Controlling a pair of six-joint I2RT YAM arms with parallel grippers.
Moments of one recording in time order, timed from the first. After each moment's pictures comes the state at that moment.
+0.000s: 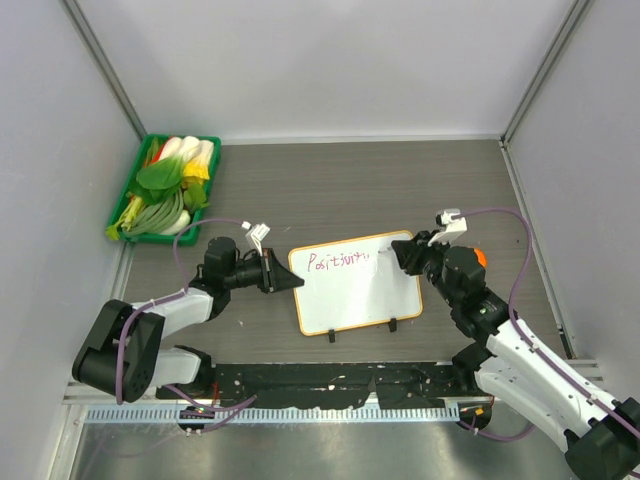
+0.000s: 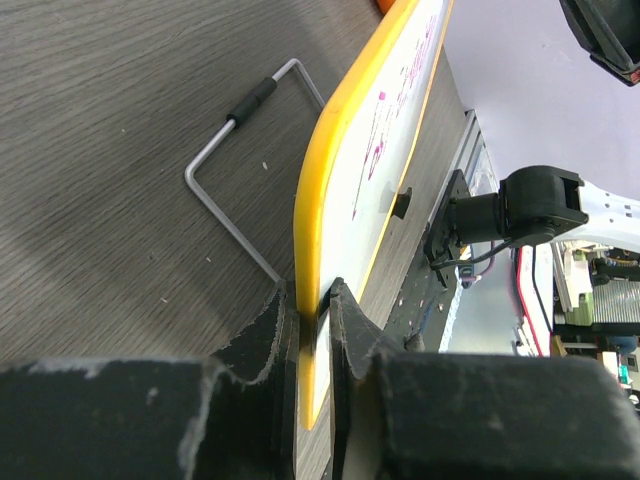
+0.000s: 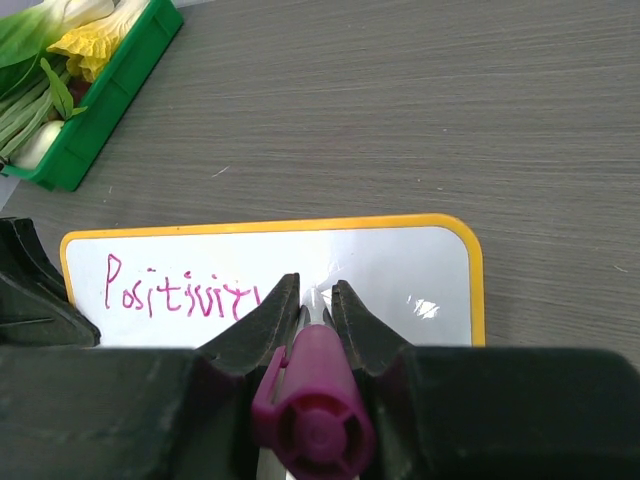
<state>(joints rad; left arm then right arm) -0.34 1.29 0.34 0.52 0.82 -0.63 0.53 0.69 0.45 0.04 0.12 0.42</state>
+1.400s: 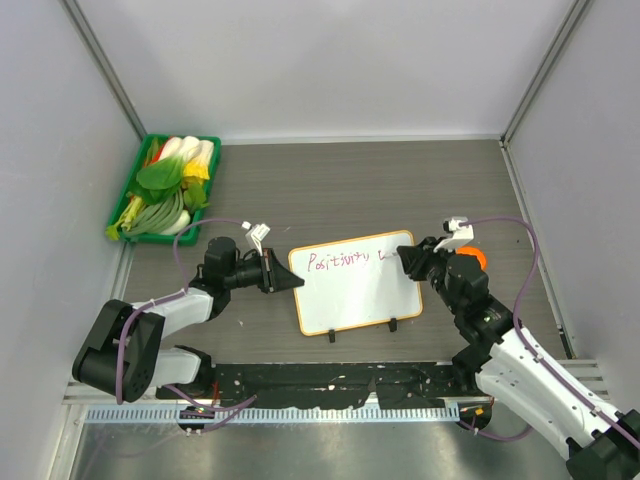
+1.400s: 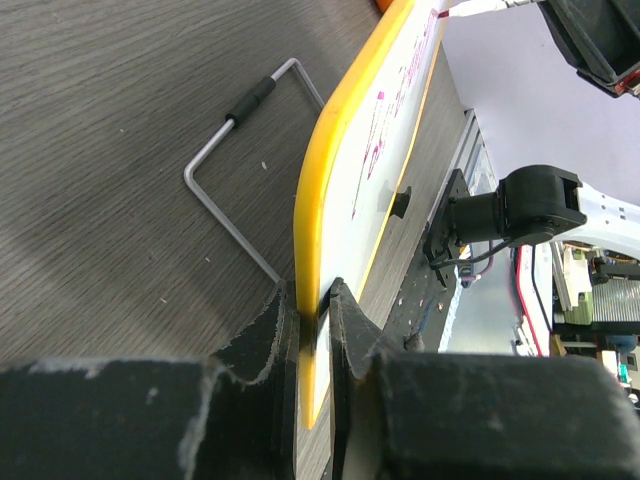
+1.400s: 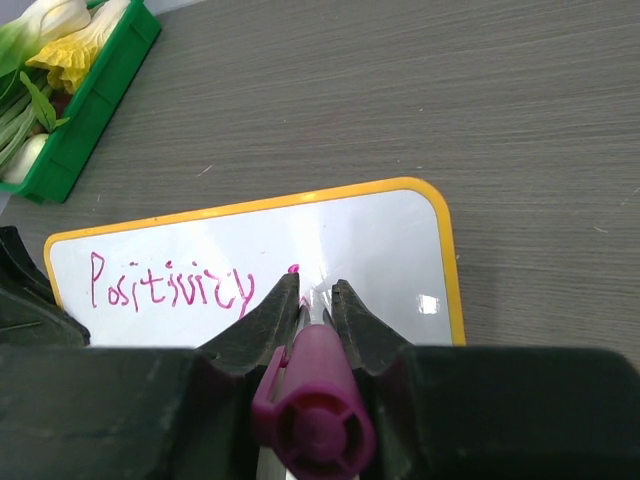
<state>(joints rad) -0.34 1.29 0.34 0.52 0.82 -0.63 0.54 0.61 0.40 -0.01 0.17 0.48</state>
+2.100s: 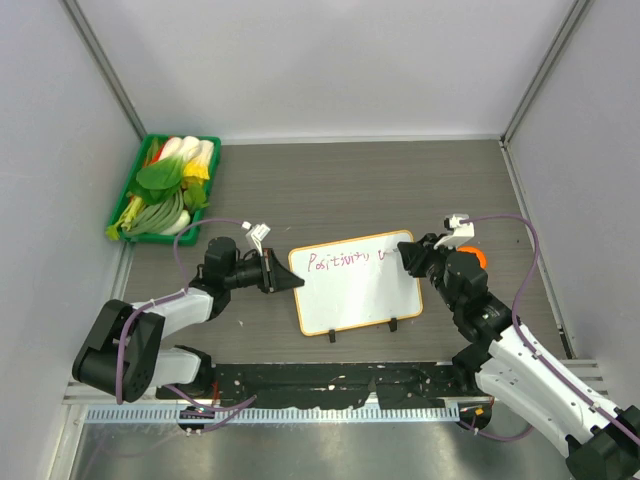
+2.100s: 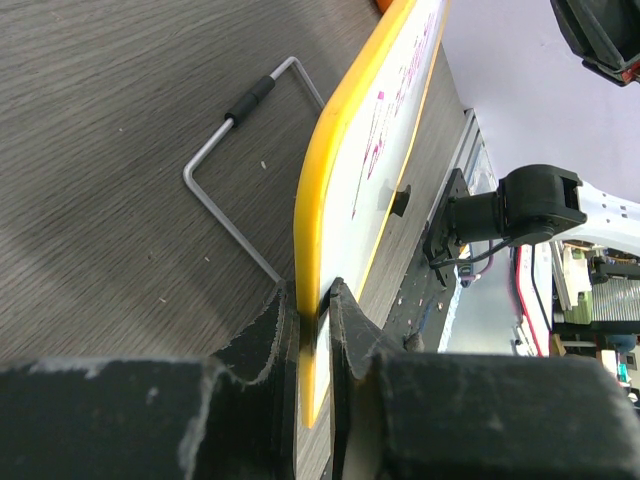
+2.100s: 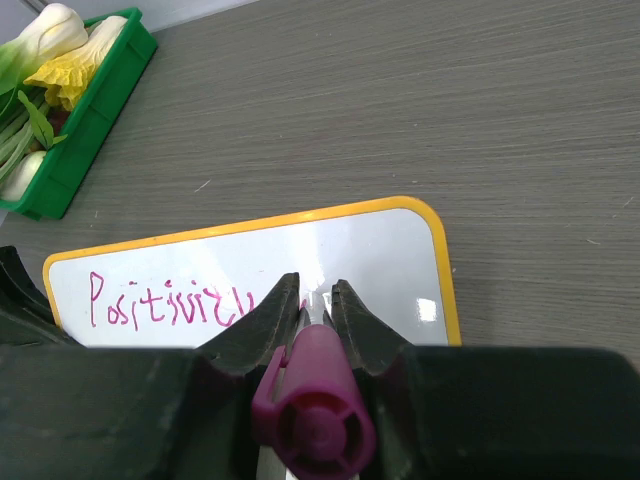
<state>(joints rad) -0.35 1.29 0.34 0.52 0.82 -0.63 0.54 0.64 0.42 0.02 0.21 0.48</state>
